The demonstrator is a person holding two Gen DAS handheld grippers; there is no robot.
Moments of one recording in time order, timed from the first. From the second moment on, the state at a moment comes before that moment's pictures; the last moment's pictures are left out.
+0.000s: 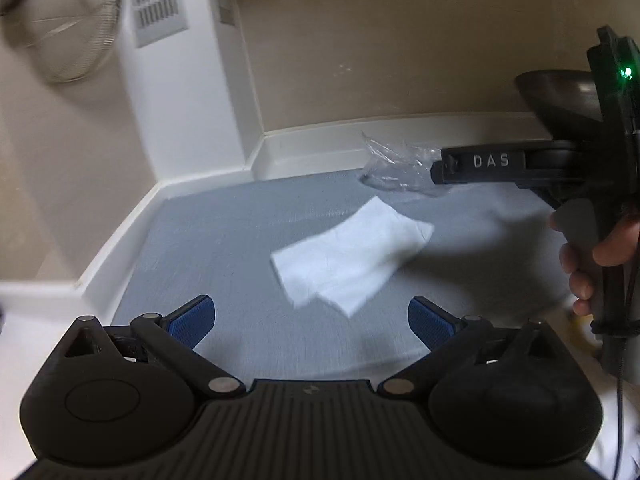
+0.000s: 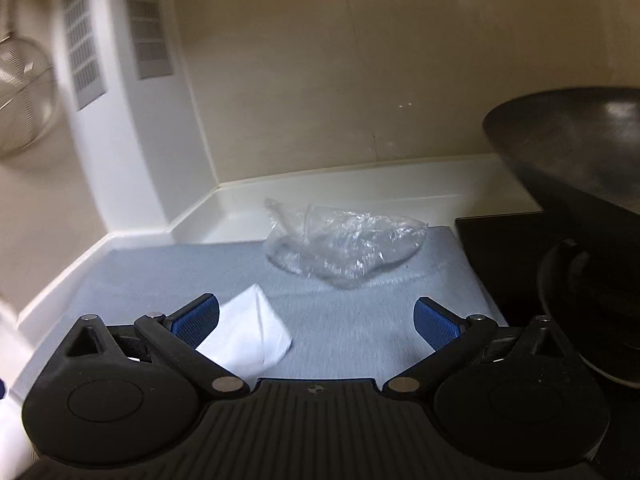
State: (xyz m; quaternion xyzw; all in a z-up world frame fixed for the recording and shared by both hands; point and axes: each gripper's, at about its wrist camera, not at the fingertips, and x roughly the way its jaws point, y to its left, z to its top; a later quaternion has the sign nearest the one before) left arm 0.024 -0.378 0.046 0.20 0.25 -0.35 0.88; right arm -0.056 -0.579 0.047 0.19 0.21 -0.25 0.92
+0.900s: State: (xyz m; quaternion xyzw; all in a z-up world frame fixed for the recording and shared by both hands) left arm 0.101 -0.430 0.028 0.13 0.34 -0.35 0.86; right arm 0.002 -0.603 0.012 0.18 0.22 -0.29 0.91
